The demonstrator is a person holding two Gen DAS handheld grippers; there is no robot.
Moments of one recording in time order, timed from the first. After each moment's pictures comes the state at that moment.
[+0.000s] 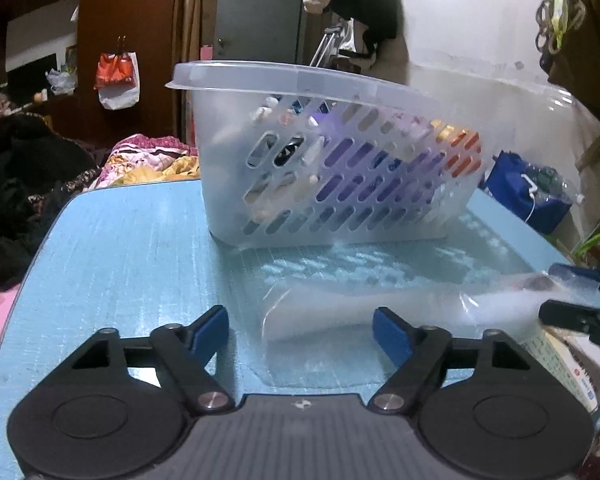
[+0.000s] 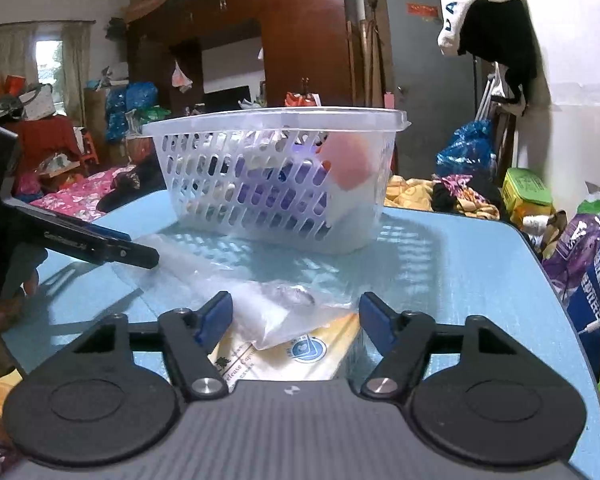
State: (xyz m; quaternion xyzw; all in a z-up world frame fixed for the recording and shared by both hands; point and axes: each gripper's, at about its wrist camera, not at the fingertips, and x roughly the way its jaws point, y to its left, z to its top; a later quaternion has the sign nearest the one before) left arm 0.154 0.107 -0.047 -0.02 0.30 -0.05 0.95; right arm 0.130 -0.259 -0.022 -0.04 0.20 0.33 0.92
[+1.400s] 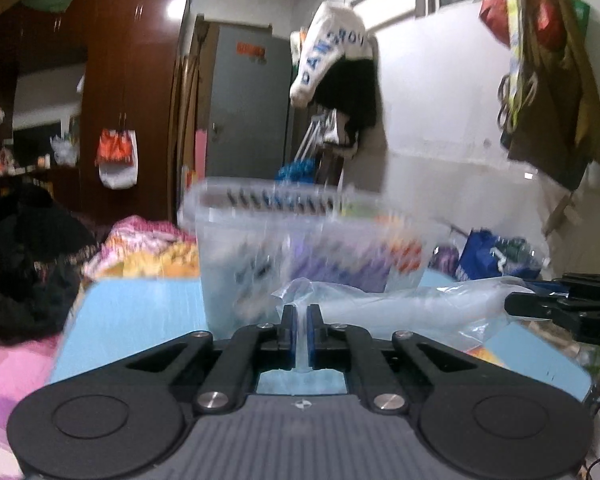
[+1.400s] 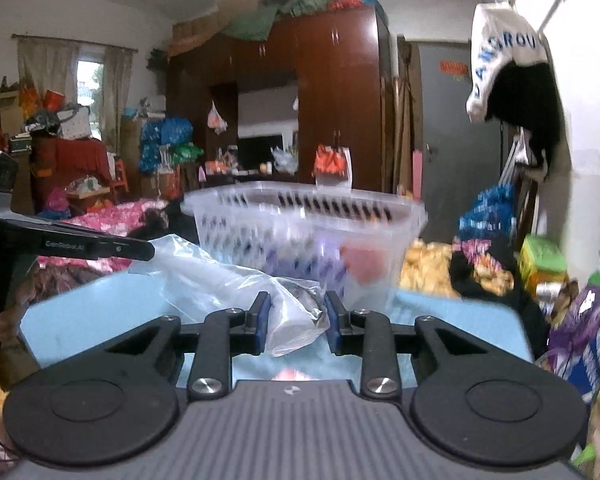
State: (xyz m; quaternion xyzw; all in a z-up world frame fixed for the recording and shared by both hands) left arm 0.090 0.104 0.018 -0.03 0.16 -0.06 0.98; right arm 0.116 -0.266 0.046 -0.05 0.10 0.37 0.92
